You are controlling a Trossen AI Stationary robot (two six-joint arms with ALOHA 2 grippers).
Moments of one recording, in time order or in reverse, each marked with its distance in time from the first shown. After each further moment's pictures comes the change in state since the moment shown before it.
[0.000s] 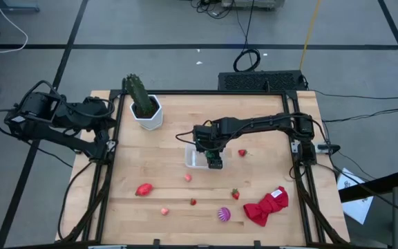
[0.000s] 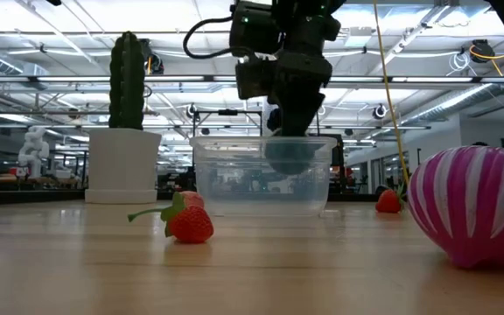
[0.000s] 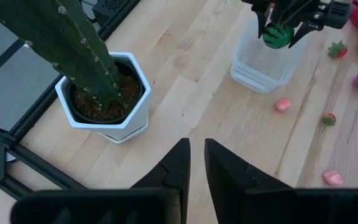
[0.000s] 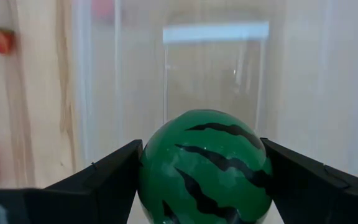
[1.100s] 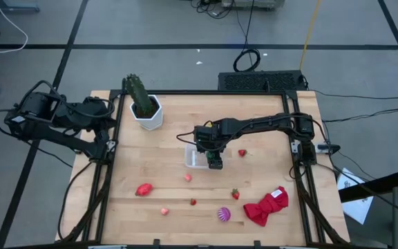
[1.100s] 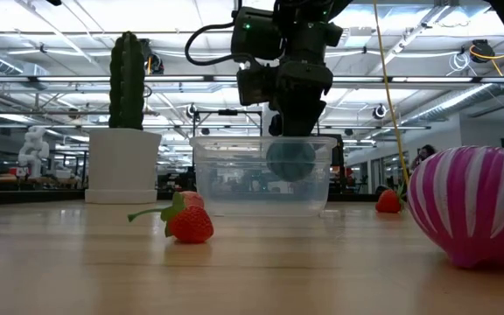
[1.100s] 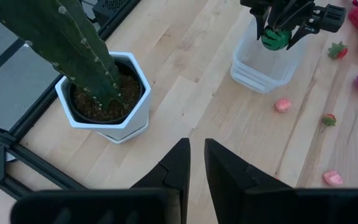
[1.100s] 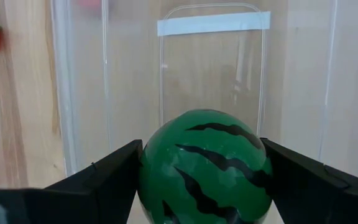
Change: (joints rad) left arm 0.000 0.000 0.000 0.000 0.000 -0.001; right arm -0.003 0.000 -0.033 0.037 -0.001 0.009
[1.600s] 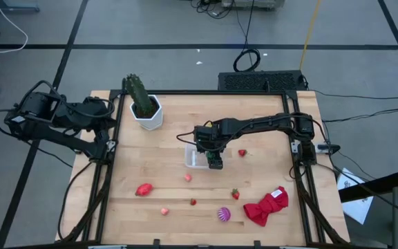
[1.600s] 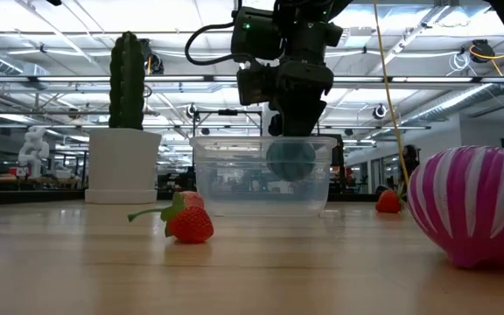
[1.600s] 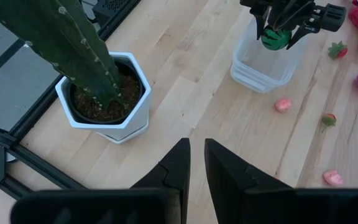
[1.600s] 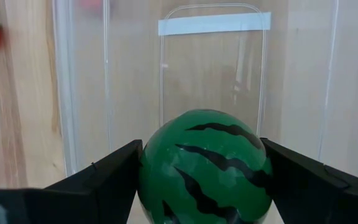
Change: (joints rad) left arm 0.000 0.000 0.000 0.000 0.000 0.002; right arm 0.000 0.000 0.000 0.000 0.000 -0.013
